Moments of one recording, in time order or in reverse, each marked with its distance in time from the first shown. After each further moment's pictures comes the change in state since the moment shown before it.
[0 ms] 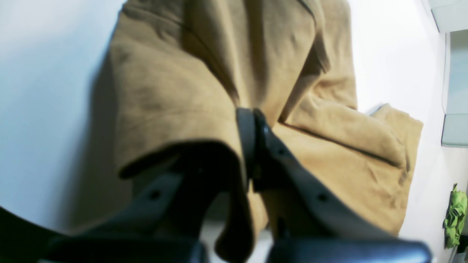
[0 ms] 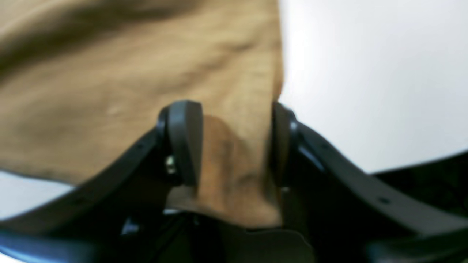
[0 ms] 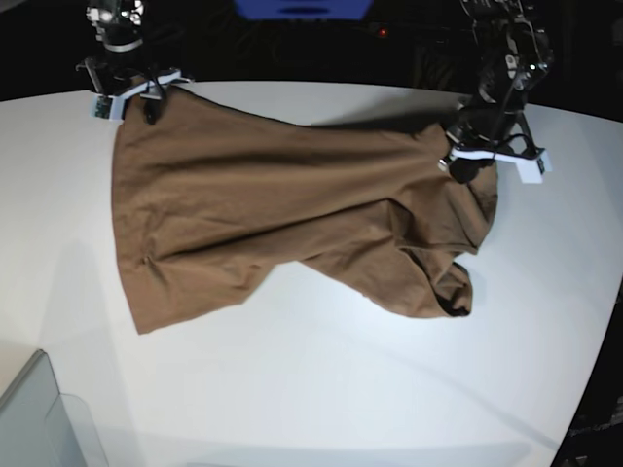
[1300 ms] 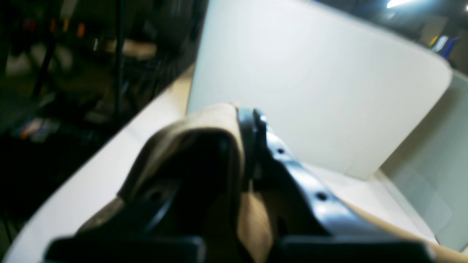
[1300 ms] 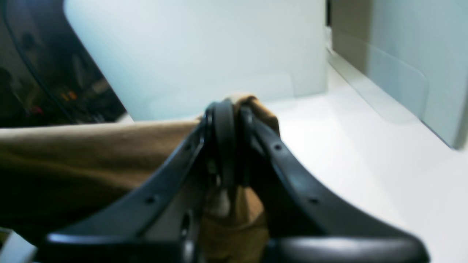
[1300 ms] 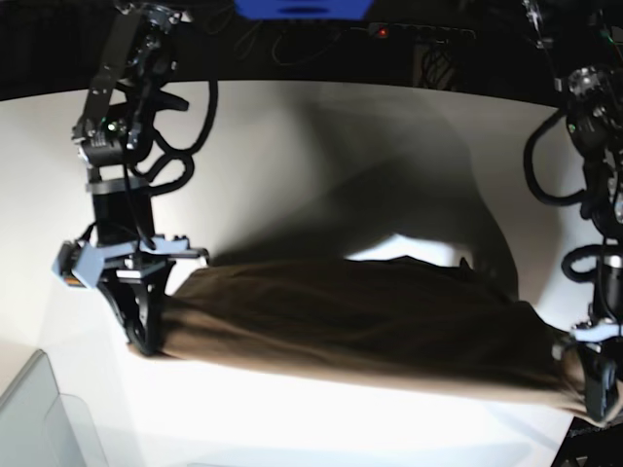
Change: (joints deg) left arm -30.6 -25.8 2.3 5.2 -0.7 -0.6 -18.7; right arm 29.0 -5.0 -4.4 18.3 8.2 8.5 3.0
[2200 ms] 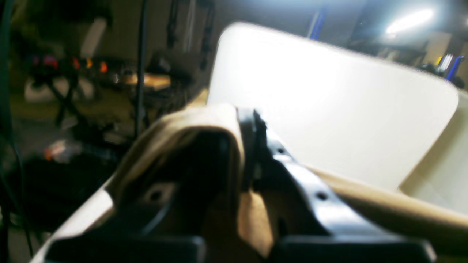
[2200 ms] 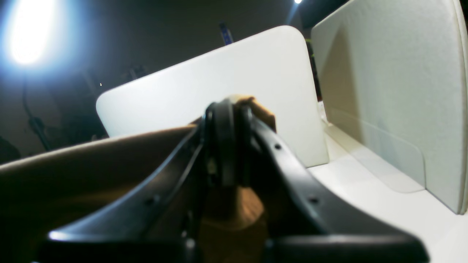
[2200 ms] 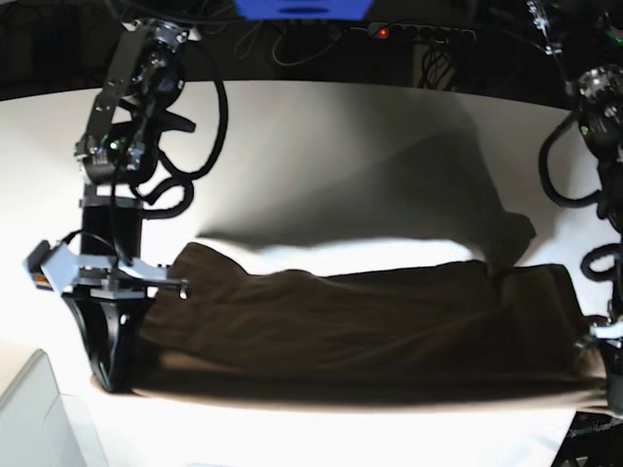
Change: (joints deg) left arm 1.5 0.0 -3.7 0.5 0.4 -0.1 0.5; right arm 4.0 -1.4 0.0 -0.5 0.1 -3.7 12.8
